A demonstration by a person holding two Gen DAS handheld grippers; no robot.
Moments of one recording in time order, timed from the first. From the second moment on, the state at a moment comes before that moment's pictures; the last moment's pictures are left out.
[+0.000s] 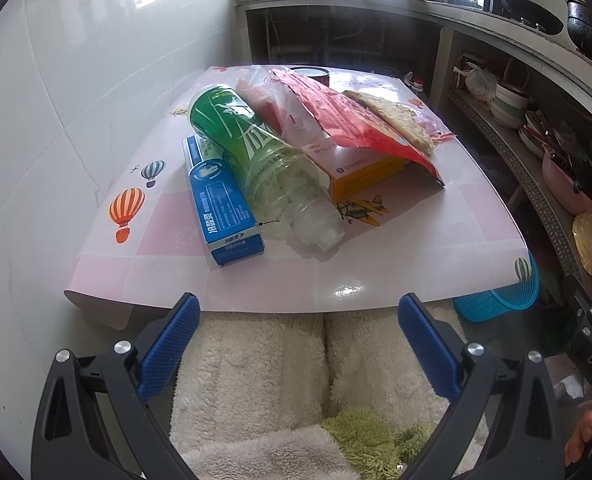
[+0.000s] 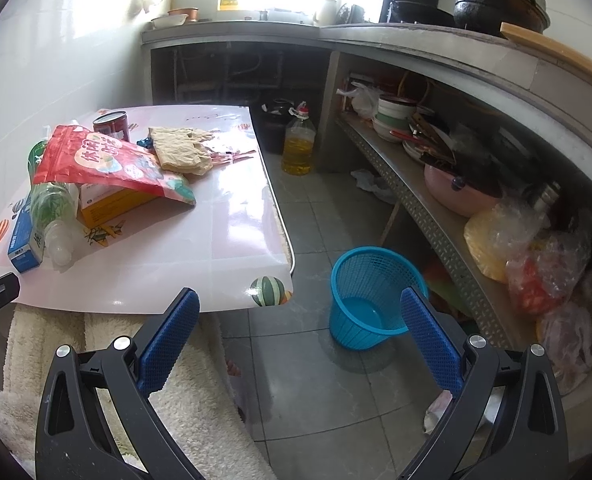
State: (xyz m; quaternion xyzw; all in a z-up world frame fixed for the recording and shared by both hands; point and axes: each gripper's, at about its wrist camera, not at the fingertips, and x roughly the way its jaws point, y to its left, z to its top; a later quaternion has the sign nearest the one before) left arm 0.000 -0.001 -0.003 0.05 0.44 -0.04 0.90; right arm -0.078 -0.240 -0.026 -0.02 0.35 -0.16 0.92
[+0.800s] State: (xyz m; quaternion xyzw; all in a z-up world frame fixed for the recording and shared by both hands) left arm 0.000 0.000 -0.006 0.05 0.44 -0.04 0.89; right arm -0.079 -0.240 -0.026 -0.02 0.35 -0.16 0.92
